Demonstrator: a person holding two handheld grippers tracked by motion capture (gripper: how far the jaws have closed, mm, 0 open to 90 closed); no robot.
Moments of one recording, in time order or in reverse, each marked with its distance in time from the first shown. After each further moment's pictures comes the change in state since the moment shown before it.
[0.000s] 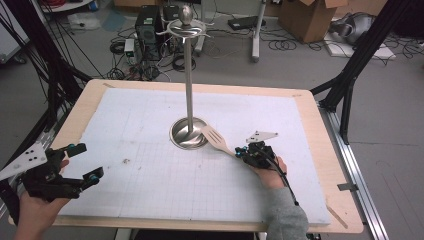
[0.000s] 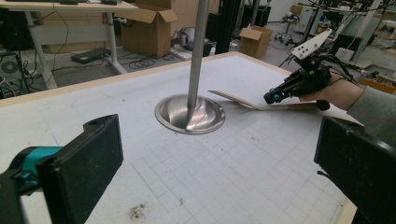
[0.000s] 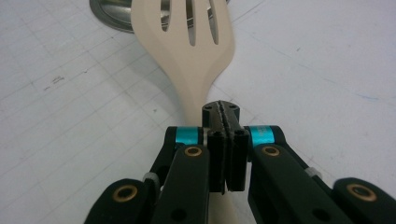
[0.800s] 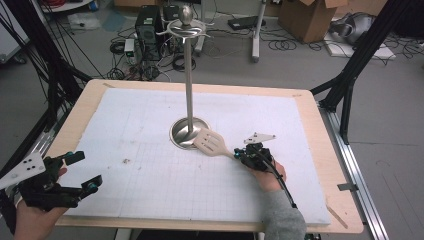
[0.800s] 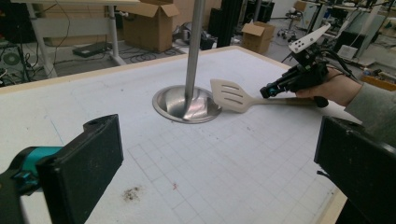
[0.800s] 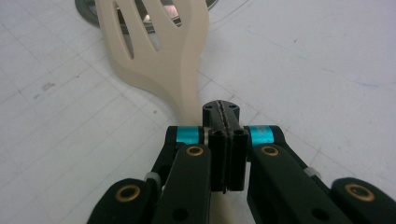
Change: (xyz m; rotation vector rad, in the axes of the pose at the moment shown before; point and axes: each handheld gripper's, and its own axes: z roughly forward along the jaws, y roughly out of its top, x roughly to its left) left arm -0.011 -0.009 -0.009 0.019 0.011 -0.012; right arm 0.011 -0.002 0.003 0.008 -0.056 0.051
